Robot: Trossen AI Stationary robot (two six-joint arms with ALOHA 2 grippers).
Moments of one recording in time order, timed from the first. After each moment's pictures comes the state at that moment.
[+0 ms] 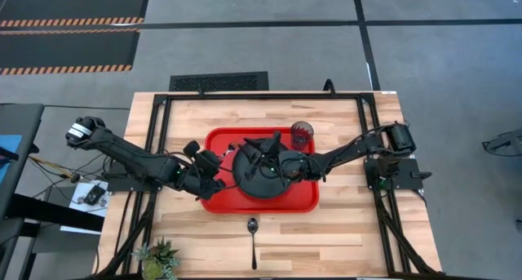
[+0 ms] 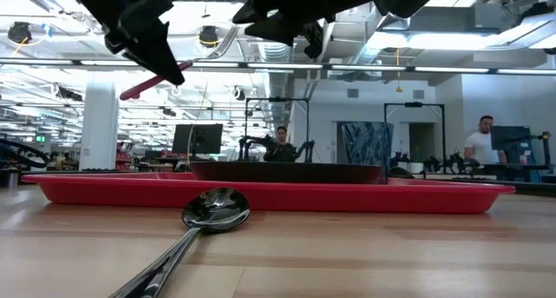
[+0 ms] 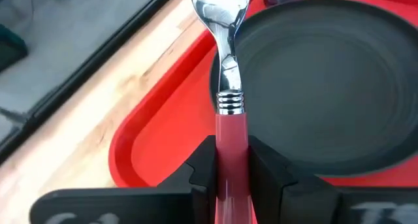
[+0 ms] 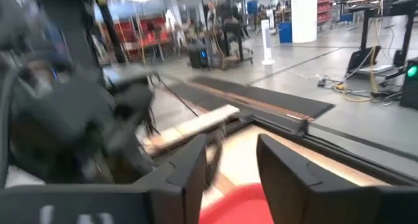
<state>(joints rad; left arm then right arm) -0.38 1.30 0.90 -0.75 -0.81 -0.77 0.15 1.84 1.13 0.73 0.74 0.19</state>
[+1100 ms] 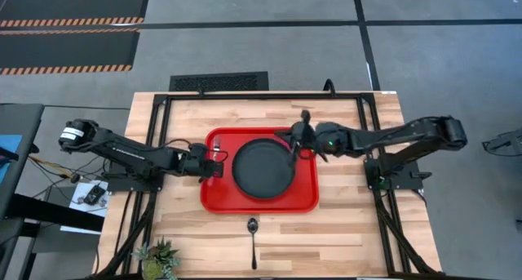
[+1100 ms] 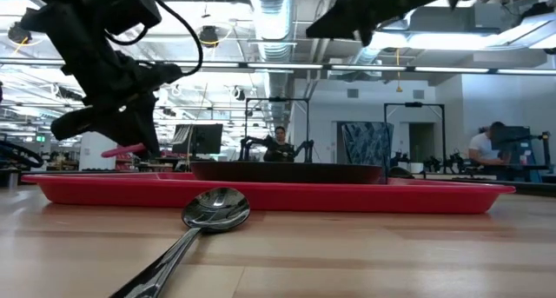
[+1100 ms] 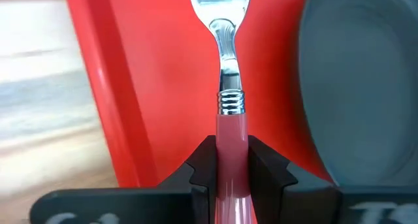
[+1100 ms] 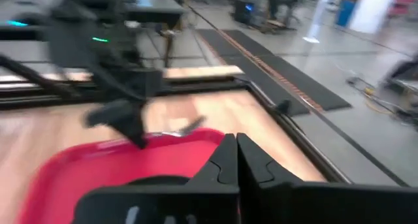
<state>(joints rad) -0.14 1.21 0.54 -0.41 -0.38 -1.43 0.00 1.30 0.83 0.27 0.34 -0.03</state>
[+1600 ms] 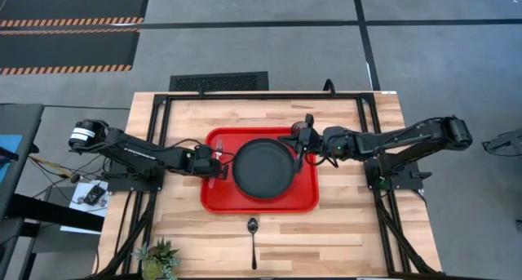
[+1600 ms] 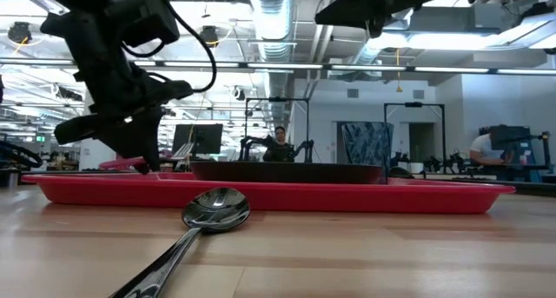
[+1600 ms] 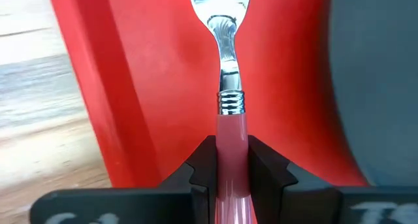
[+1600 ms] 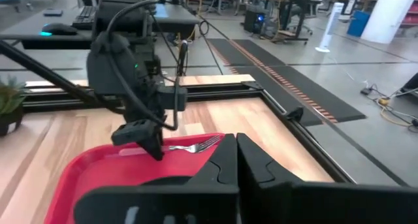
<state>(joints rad) -0.10 1.35 0.61 -0.44 -0.29 -1.40 0.04 1.23 0.78 0.30 0.35 -0.03</state>
